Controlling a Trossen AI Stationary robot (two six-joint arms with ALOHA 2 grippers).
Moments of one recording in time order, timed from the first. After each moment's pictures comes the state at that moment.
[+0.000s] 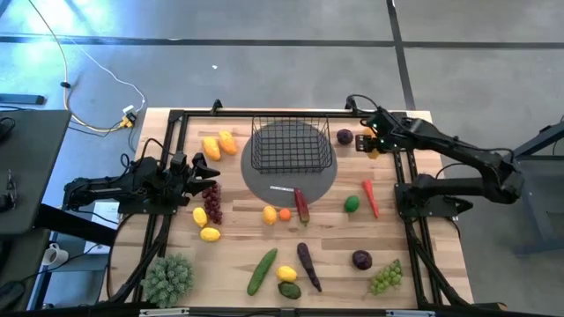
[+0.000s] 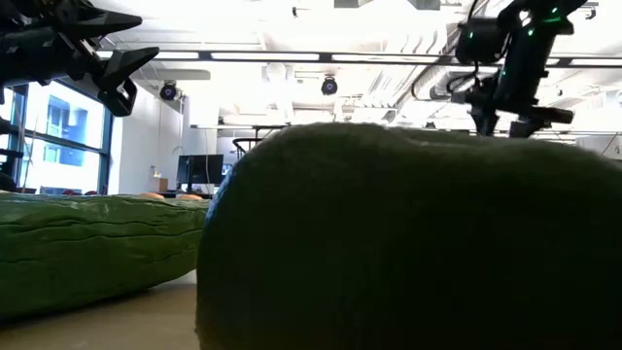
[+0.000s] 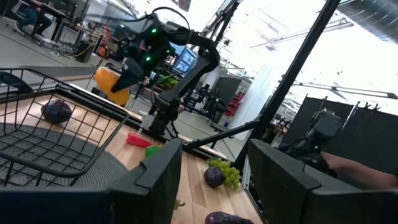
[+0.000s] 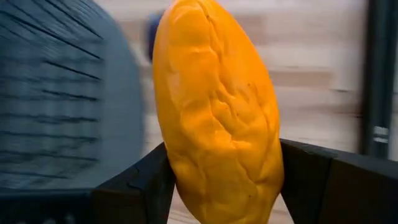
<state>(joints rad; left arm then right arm) 0.22 0.00 0.01 0.18 0.14 -0.51 -0.65 1.03 0.81 -0.91 0.14 0.84</state>
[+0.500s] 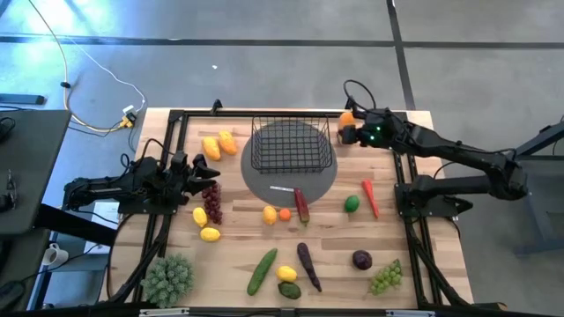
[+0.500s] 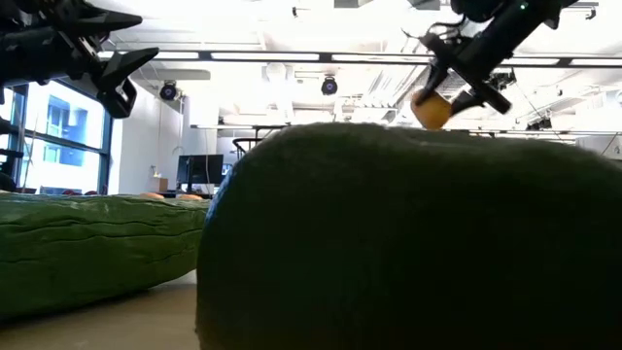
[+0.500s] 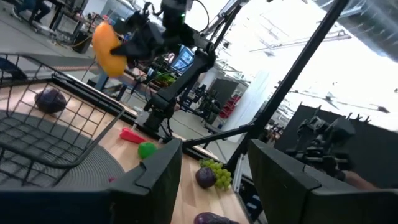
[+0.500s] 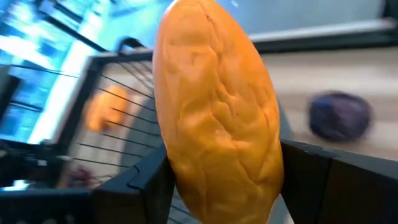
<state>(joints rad) 0.22 0.00 0.01 0.18 0.14 -0.59 -0.47 1.00 0.81 -0.44 0.16 0.88</state>
